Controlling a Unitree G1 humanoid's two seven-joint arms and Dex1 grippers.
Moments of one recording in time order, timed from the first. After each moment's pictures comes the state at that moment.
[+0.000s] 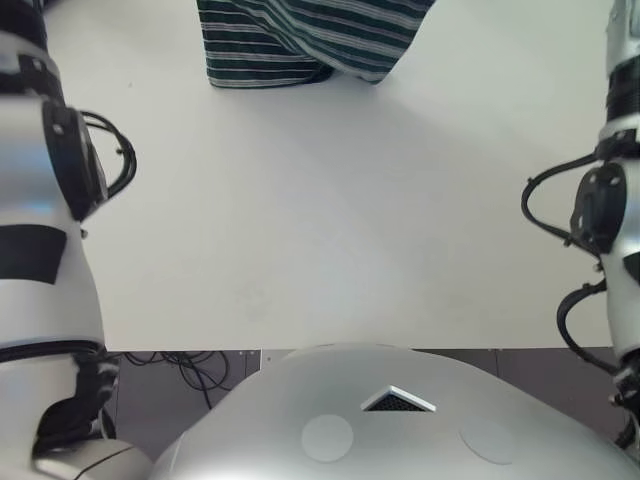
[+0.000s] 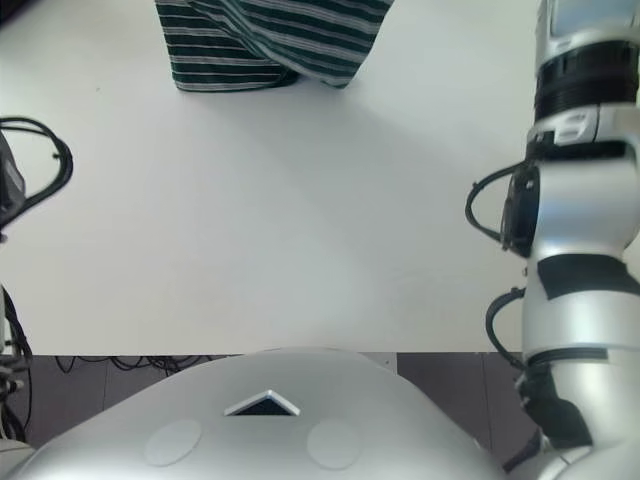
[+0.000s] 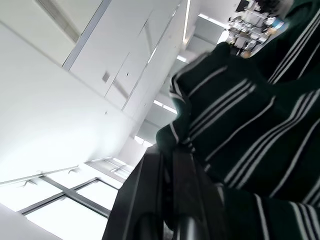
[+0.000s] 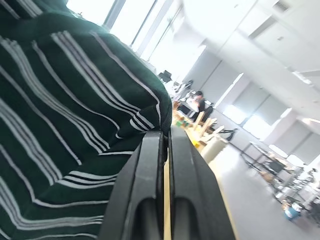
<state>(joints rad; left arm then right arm) -1.37 0.57 -0.16 1.14 0.39 -0.53 -0.32 -1.17 -0.49 0.08 0.94 -0.06 -0.15 0.32</state>
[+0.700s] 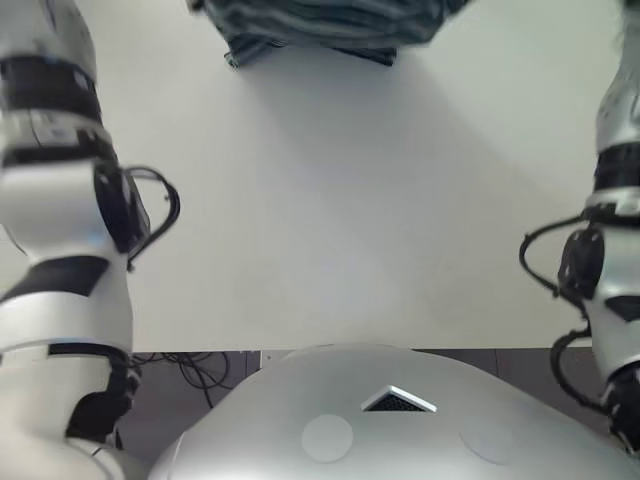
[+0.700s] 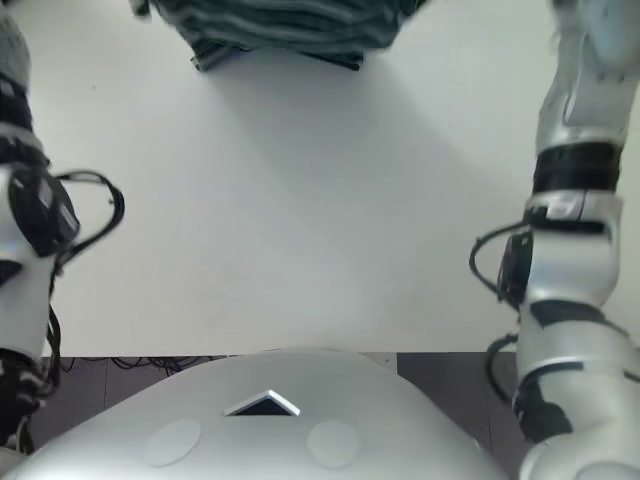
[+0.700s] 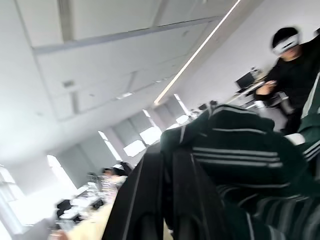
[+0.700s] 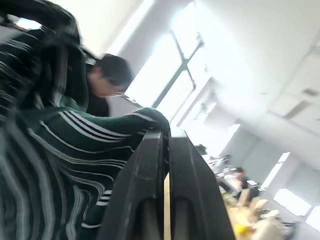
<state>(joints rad) -0.82 0.53 0.10 0.69 -0.39 -0.45 -0.98 -0.56 -0.53 -0.03 0.43 0.36 -0.55 0.81</state>
